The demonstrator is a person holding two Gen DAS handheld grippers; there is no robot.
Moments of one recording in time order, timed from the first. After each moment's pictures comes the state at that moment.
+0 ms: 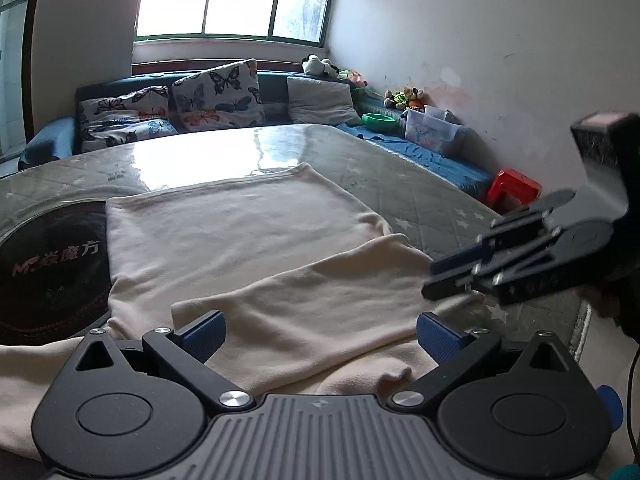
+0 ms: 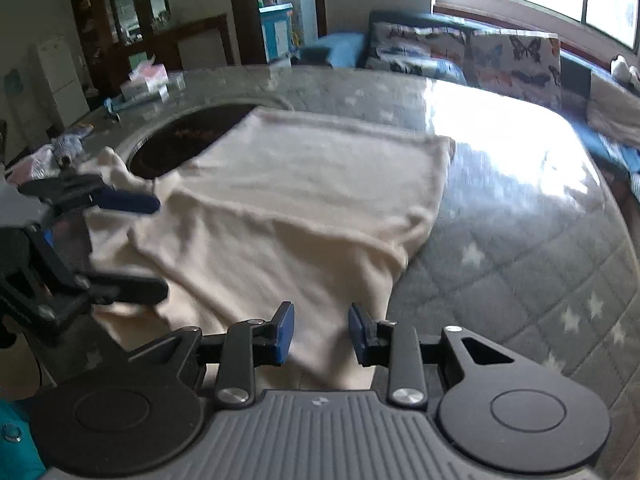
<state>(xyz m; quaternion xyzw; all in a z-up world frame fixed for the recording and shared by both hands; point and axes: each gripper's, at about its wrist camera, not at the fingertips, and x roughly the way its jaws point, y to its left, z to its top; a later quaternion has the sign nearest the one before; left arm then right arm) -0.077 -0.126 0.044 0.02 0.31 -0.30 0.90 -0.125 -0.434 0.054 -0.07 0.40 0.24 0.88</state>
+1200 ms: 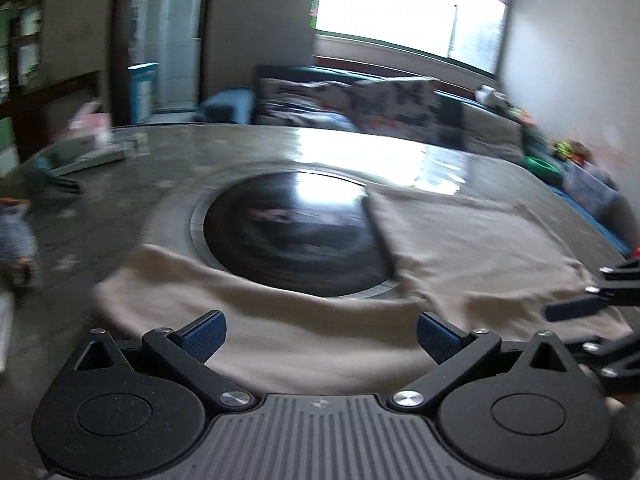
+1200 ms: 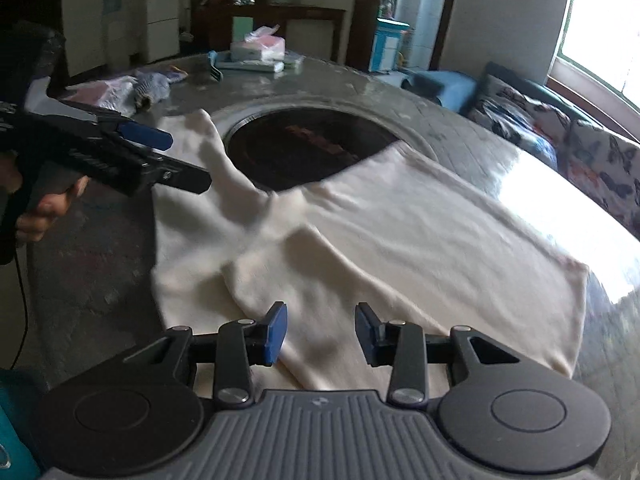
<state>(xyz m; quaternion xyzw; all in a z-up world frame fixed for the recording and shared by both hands) -0.070 0.025 0.043 -0.05 0.31 -0.02 0.95 -0.117 -0.303 0.049 -0.21 0.35 0.36 0.84</state>
